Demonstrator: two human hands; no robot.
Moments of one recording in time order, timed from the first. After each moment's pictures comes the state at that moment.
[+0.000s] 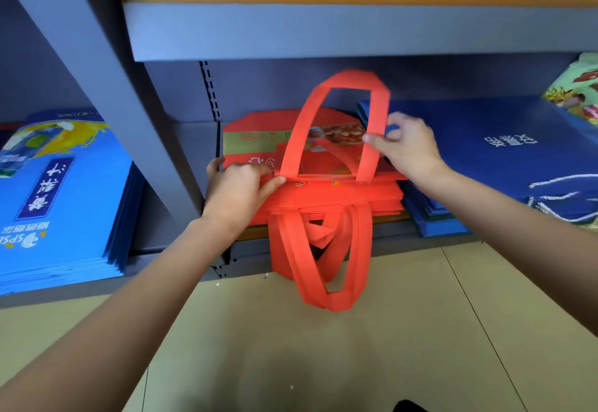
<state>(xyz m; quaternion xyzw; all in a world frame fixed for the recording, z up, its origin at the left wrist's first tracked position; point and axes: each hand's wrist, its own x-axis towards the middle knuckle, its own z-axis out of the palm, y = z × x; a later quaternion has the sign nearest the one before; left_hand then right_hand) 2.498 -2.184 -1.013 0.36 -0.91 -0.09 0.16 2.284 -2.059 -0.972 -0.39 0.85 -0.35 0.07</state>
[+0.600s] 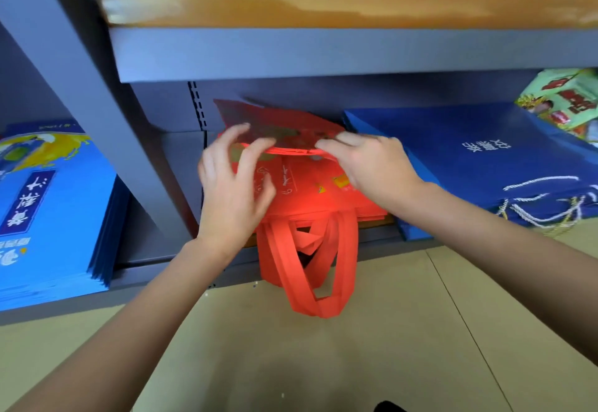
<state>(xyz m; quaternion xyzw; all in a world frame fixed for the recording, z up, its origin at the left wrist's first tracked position) 2.499 -2.158 -0.997 0.25 -0.86 -0.08 0.44 2.326 -2.050 -0.950 -0.64 0.73 -0.09 -0.21</state>
